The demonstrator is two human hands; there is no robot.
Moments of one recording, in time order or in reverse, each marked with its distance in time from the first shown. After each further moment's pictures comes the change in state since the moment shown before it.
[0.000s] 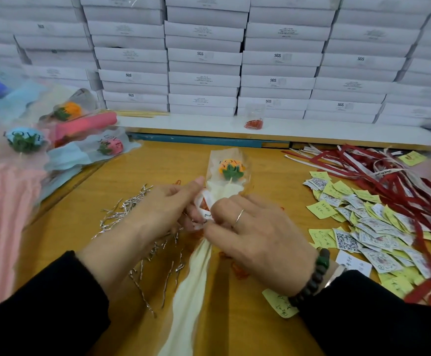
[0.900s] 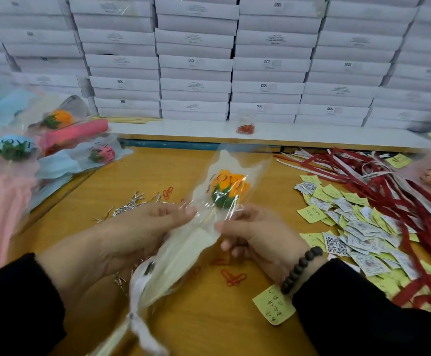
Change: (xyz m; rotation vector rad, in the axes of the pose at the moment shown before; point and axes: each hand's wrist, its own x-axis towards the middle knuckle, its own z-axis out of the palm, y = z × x) left_hand -0.008 0.000 -0.020 -0.262 -0.446 -0.232; right_hand -0.007 0.014 0.014 1.592 -0.179 1.537
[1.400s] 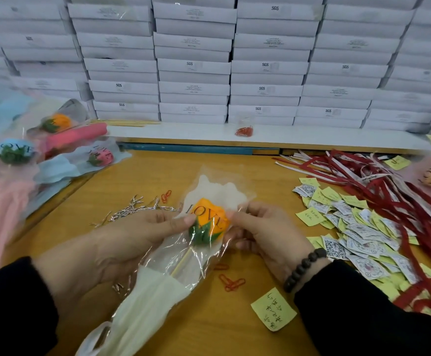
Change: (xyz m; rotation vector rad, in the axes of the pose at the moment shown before) left_hand 0.000 -0.002 0.000 0.063 0.040 0.050; right_hand 0.009 0.003 -0.012 -0.038 0.131 -0.075
